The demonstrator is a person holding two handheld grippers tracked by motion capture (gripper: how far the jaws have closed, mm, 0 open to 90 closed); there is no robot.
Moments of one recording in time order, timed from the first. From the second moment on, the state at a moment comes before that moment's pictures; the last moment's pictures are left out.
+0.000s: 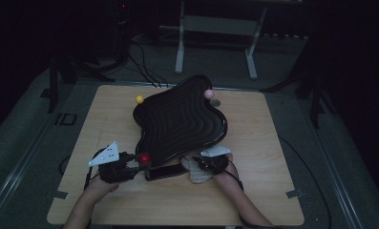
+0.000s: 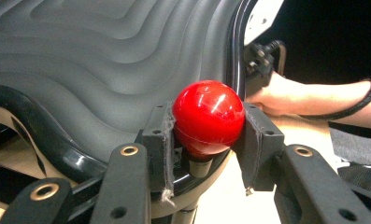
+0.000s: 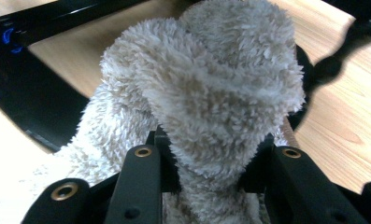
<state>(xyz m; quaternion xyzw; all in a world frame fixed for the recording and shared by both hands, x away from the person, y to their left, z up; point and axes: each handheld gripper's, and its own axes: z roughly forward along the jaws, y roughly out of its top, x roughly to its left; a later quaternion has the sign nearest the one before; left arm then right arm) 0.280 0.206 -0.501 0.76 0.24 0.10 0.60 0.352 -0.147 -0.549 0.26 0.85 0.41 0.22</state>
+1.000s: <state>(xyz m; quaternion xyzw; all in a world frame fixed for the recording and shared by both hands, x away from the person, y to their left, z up) 0.280 0.205 -0.500 0.76 0.24 0.11 0.59 0.325 -0.145 -0.551 0.22 0.86 0.41 0.21</state>
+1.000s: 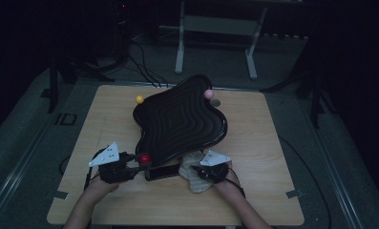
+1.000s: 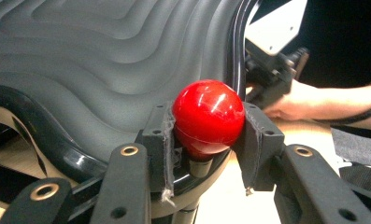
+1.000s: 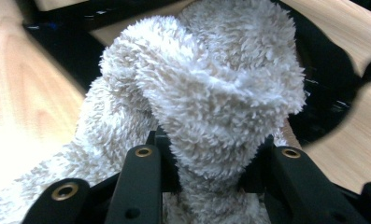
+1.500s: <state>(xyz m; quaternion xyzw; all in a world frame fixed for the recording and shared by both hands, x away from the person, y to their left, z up) 0.279 0.205 -0.500 0.76 0.24 0.11 0.59 0.332 -0.159 -0.550 0.25 0.85 0.40 0.22</state>
